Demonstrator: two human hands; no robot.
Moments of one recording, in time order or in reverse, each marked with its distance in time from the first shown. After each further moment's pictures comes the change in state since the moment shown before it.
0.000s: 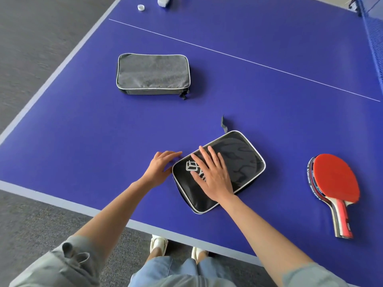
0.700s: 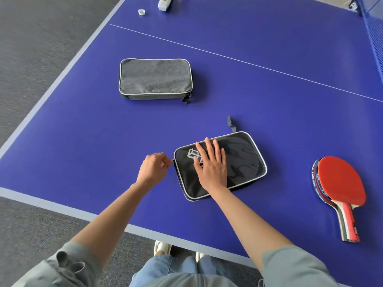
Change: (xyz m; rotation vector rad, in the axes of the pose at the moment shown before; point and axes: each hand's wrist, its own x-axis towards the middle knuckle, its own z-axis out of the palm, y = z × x) left_hand 0.004 0.002 -0.022 0.007 0.198 -0.321; right_hand 0.041 -0.020 0.004 0.012 0.096 0.246
